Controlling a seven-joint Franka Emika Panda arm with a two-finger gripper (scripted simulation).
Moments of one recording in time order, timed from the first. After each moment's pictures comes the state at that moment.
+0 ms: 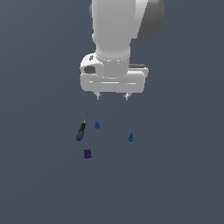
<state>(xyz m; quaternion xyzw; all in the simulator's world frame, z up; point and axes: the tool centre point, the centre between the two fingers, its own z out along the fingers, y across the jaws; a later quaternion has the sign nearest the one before) 0.000 0.002 0.313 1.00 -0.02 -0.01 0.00</state>
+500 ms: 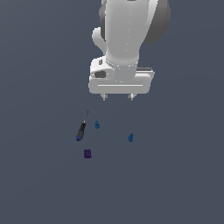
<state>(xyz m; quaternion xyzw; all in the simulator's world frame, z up) -0.008 0.023 0.301 1.00 0.01 -0.03 0.01</state>
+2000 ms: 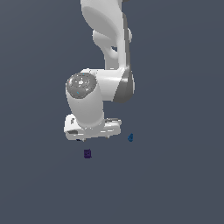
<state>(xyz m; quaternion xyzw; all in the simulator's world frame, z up) 0.087 -0.068 0.160 1.00 0.06 -0.01 0.00</state>
